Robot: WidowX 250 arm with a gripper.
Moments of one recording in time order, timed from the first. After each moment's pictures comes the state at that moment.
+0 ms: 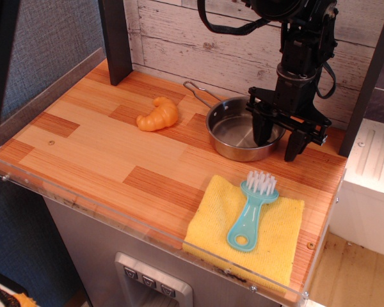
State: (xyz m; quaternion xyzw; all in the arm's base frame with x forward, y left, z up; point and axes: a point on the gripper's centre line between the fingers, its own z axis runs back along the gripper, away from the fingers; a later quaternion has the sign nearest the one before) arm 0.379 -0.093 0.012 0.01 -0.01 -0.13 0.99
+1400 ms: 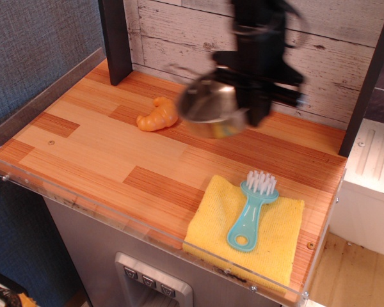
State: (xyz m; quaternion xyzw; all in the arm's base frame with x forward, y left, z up) arm 0.322 -0.055 0.100 -0.06 -0.11 -0.10 0.99
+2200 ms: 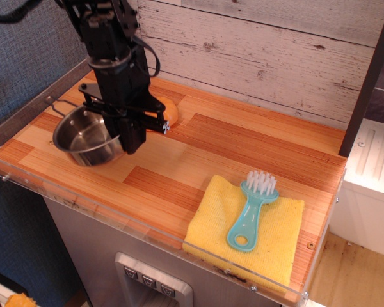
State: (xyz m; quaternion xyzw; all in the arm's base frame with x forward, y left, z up) arm 0.268 0.053 0.055 -0.02 -0.04 -0.03 1.00
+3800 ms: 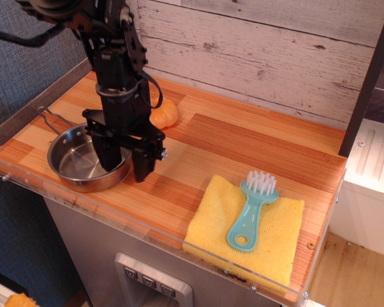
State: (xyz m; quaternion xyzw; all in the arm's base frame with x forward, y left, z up) arm 0.260 0.051 0.029 -0.02 0.01 -0.02 1.00
